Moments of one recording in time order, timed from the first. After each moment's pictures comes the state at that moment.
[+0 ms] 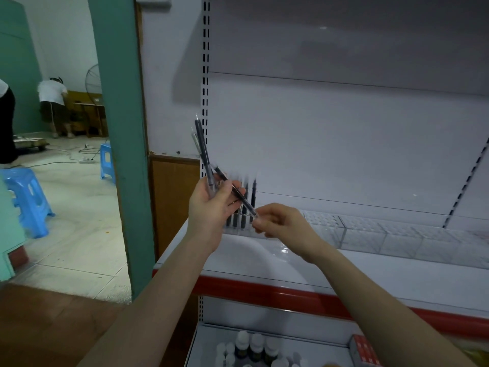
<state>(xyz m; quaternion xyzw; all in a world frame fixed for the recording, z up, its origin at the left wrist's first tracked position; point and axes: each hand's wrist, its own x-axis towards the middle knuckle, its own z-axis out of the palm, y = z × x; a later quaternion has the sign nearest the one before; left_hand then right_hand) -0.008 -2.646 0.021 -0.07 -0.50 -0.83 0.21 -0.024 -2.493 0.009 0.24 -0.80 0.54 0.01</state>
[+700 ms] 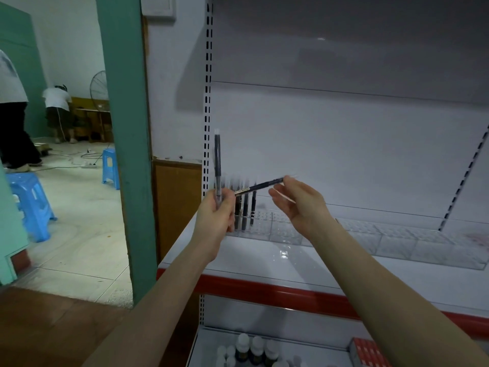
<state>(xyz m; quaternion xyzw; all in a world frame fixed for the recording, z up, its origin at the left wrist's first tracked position) 0.006 -2.648 0.016 -0.04 -0.65 -0.74 0.19 -0.035 -2.494 0.049 0.03 -0.50 0.87 0.02</state>
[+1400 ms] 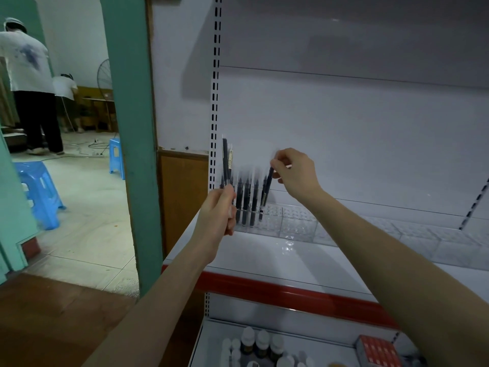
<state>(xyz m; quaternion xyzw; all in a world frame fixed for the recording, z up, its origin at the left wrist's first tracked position) -0.004 -2.661 0.005 -0.02 -0.65 -0.75 0.14 -0.084 -2.520 0.066 0.17 -0.84 0.47 0.23</state>
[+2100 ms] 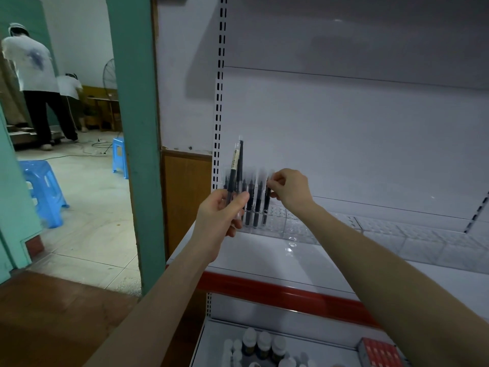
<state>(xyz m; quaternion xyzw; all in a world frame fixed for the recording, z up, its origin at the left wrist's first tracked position) 0.000 -2.666 0.004 -0.03 -0.66 -0.73 0.17 -0.096 -2.527 0.039 0.14 -0.88 0.42 0.17</state>
